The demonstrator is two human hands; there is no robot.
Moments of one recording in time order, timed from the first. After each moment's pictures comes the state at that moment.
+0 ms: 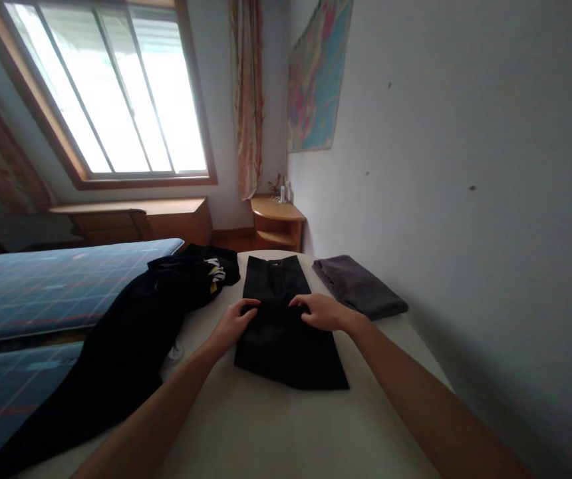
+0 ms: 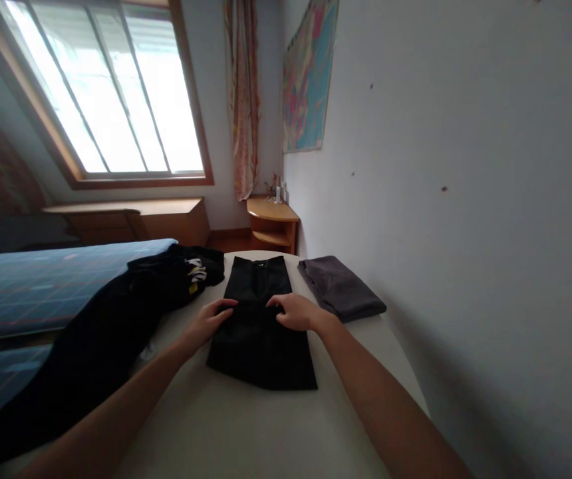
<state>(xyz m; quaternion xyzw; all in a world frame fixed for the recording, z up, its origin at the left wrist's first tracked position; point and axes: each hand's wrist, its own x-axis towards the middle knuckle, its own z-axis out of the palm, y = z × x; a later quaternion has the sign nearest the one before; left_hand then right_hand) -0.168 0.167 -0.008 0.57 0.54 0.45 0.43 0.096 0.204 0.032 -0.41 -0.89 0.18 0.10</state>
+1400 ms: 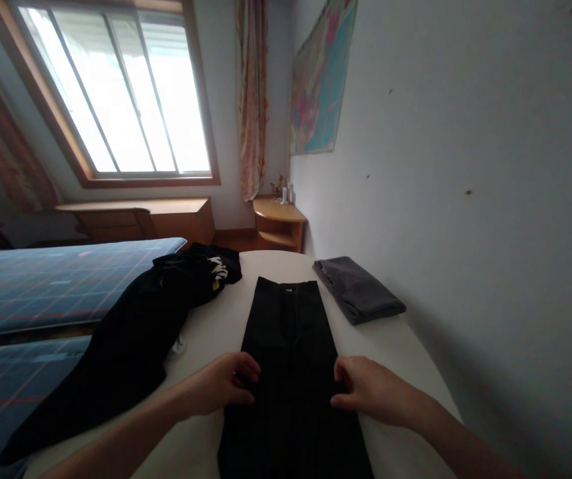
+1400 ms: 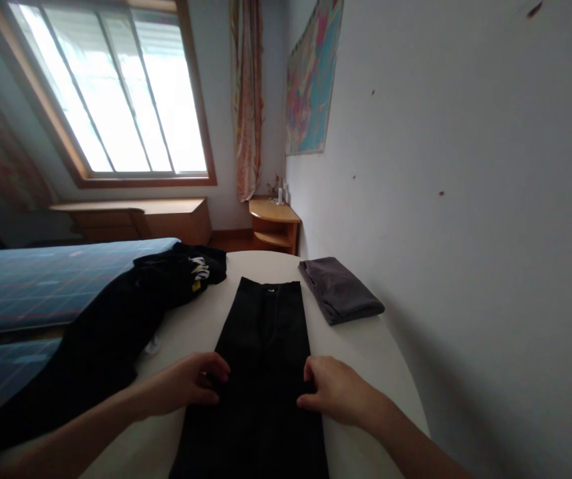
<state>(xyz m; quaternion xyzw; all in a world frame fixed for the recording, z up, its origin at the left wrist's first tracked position) -0.186 0.063 0.006 0.64 0.54 0.14 0.52 0.142 0.062 0.035 -0.57 -0.78 0.27 0.01</state>
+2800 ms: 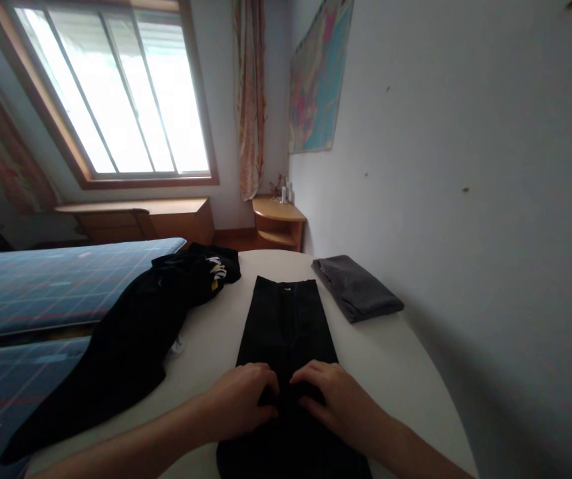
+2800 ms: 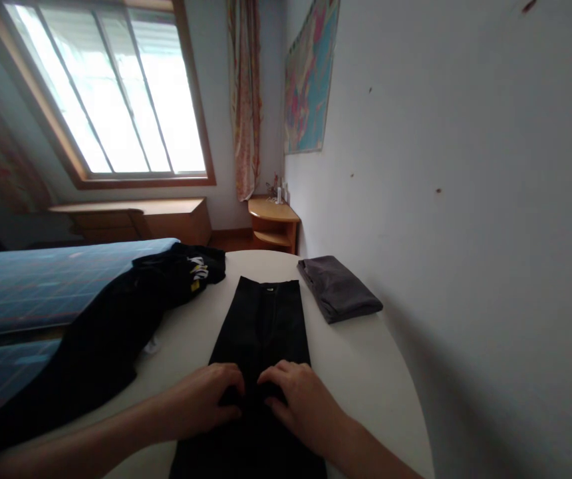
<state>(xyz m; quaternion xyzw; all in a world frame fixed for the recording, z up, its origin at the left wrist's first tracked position) -0.132 0.042 0.042 0.81 0.50 0.02 0.30 0.097 0.041 0.017 -0.44 -0.84 0.27 0.15</state>
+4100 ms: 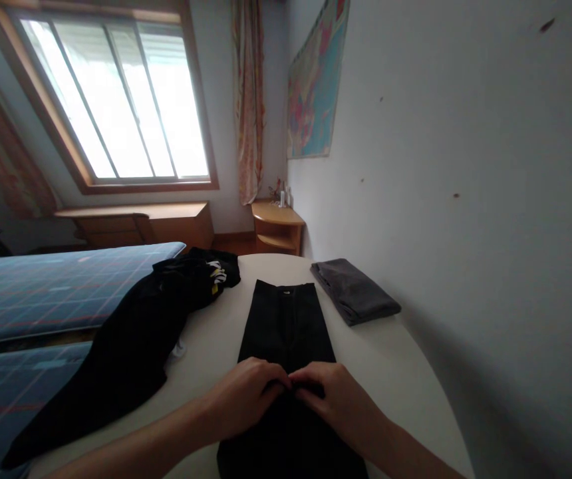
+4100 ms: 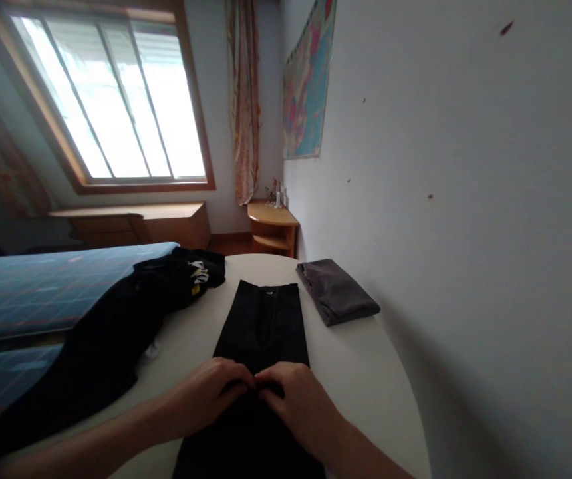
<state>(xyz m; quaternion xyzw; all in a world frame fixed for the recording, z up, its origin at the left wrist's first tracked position) -0.127 0.042 0.051 0.84 0.44 0.13 0.28 0.086 0.036 0.039 -0.45 -0.77 0.38 0.25</state>
